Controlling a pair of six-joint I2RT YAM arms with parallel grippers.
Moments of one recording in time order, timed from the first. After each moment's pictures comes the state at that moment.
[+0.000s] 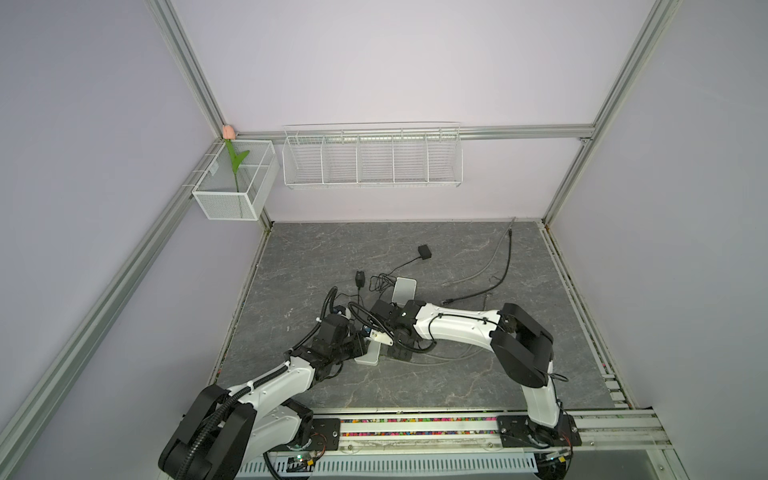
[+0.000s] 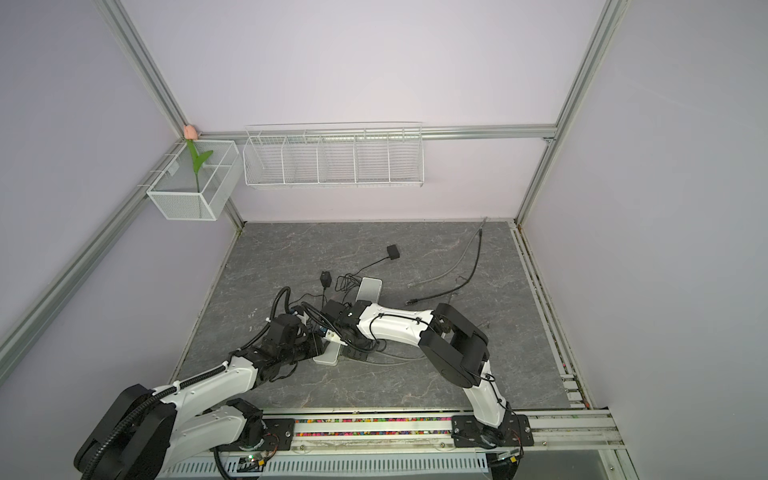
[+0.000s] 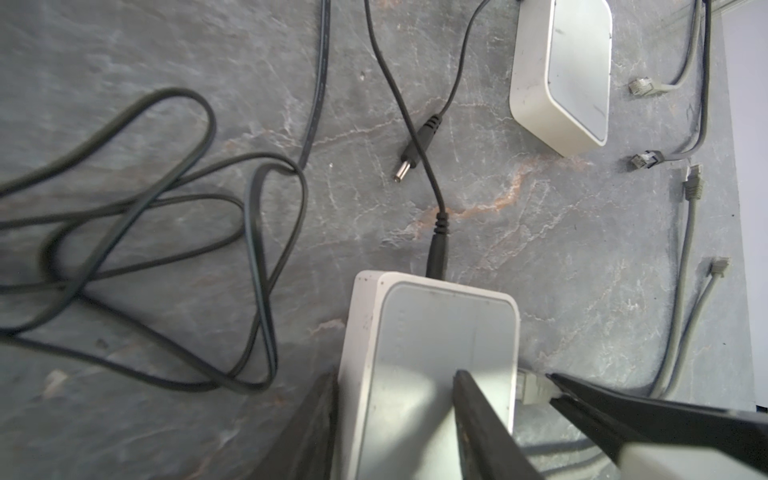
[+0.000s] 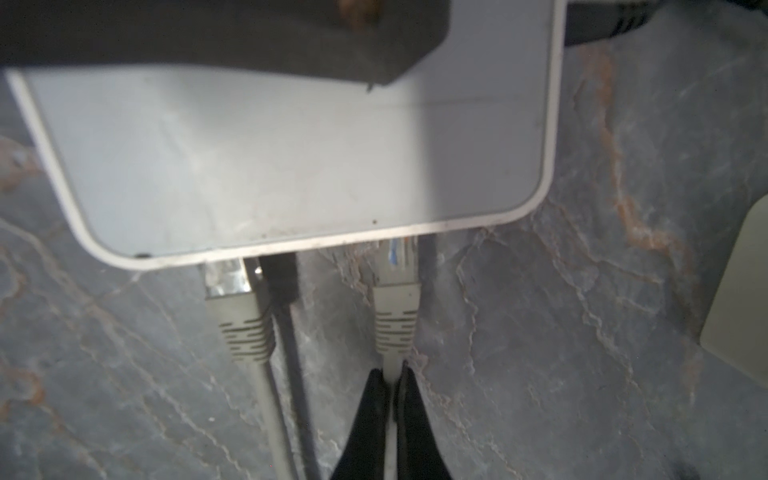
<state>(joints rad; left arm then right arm) -0.53 1.13 0.29 0.02 0.16 -0.68 1.08 2.03 1.46 -0.82 0.08 -0.29</state>
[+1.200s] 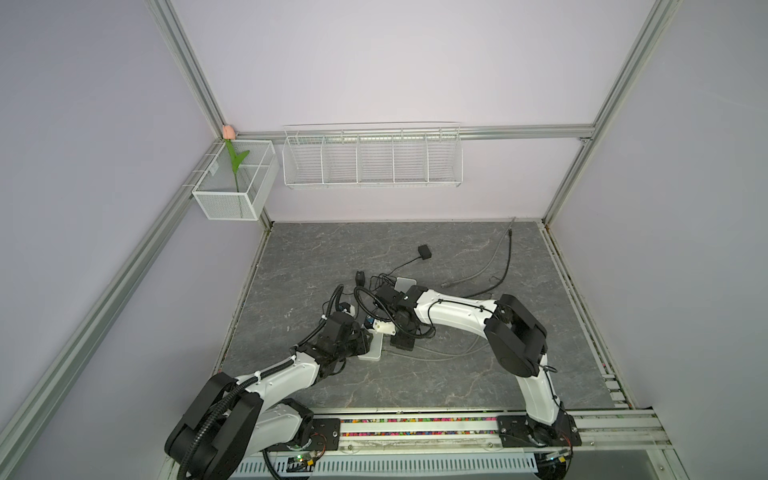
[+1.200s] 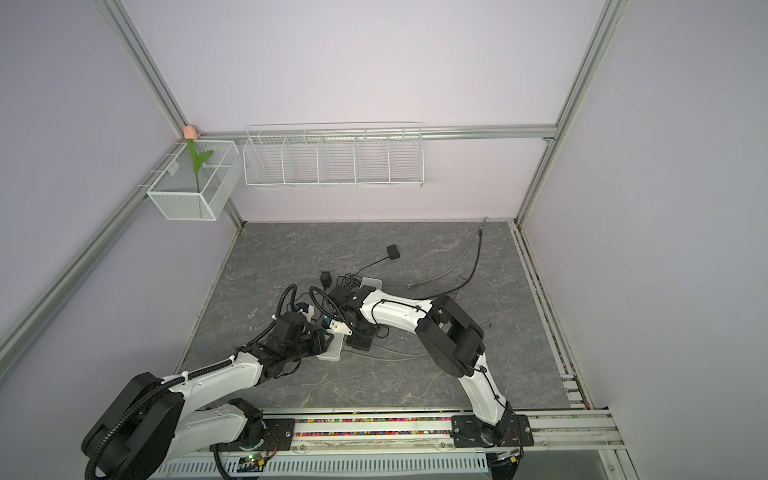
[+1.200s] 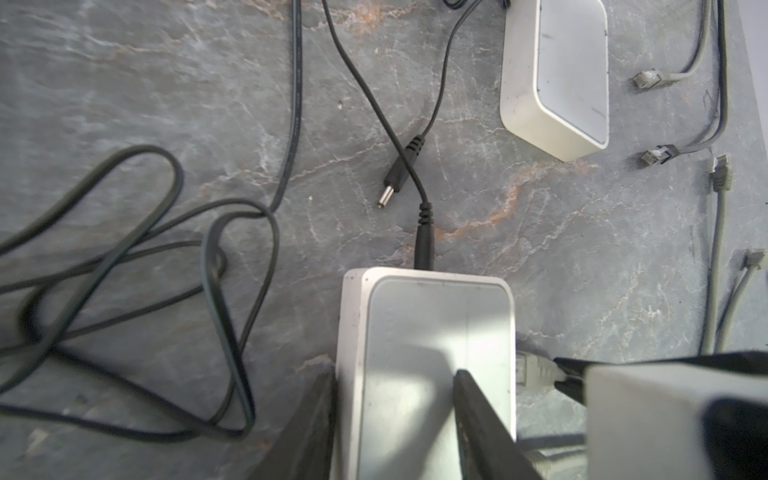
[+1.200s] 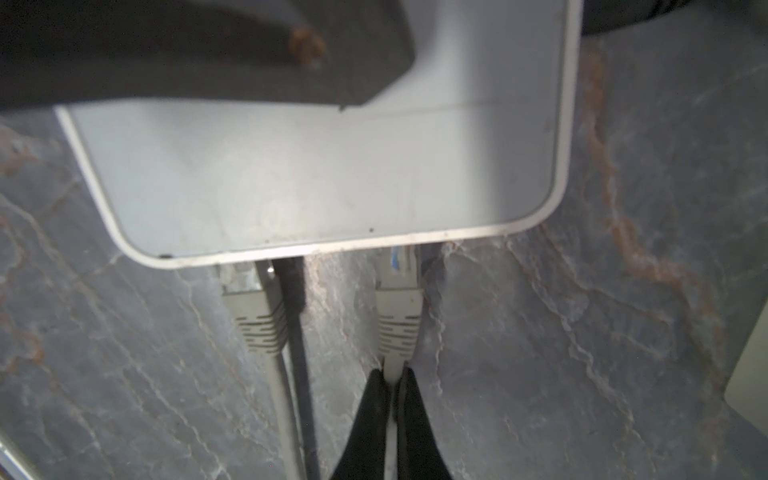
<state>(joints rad) -0.58 1.20 0.32 0.07 0.11 -0.64 0.98 2.10 1.55 -0.89 -0.07 -0.39</state>
